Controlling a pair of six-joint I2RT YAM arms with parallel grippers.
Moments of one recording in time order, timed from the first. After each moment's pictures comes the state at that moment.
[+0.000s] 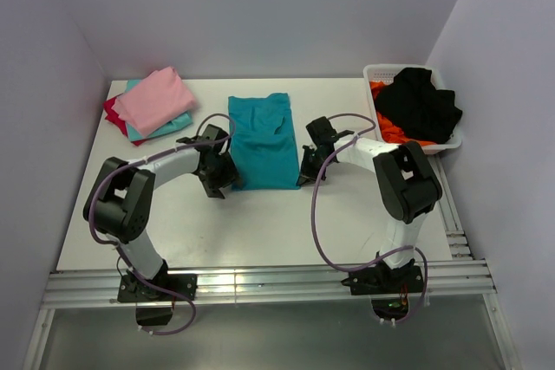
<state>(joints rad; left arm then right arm) -0.45 1.72 1.03 -0.58 0.10 -0.89 0.43 1.83 1.09 -0.47 -0.26 0.69</state>
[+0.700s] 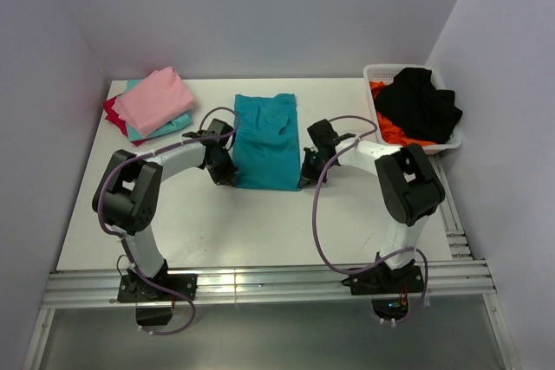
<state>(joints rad) -0.45 1.80 1.11 -0.55 0.04 -0.90 0.44 1.81 1.05 -0.45 -0.26 0.69</state>
